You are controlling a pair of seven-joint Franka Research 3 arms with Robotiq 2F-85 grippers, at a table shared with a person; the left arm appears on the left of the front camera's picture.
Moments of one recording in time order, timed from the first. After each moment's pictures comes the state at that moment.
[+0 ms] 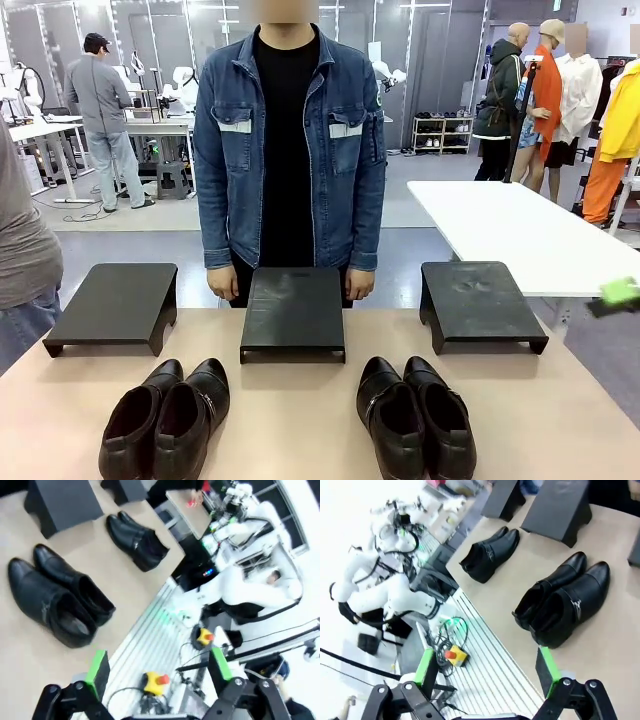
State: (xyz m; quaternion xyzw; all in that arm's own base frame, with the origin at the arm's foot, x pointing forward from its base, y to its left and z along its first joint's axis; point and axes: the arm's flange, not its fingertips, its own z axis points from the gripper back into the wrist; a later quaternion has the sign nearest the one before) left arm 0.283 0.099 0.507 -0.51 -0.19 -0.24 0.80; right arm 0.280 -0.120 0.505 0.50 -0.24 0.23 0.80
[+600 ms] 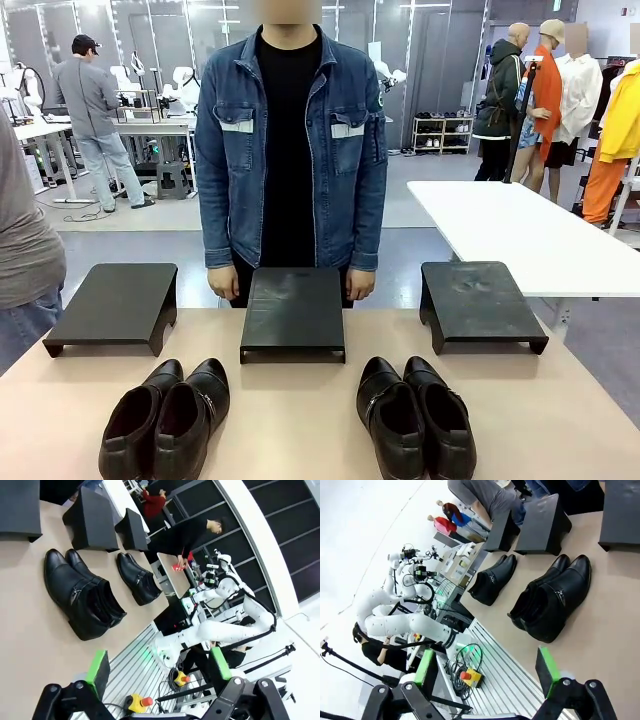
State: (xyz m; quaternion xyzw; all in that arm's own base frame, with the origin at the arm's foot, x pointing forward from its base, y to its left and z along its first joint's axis) left arm 0.226 0.220 0.444 -0.59 -0.27 -0.09 0.76; right arm 0.235 -0.211 0.444 0.57 -0.29 0.13 0.76
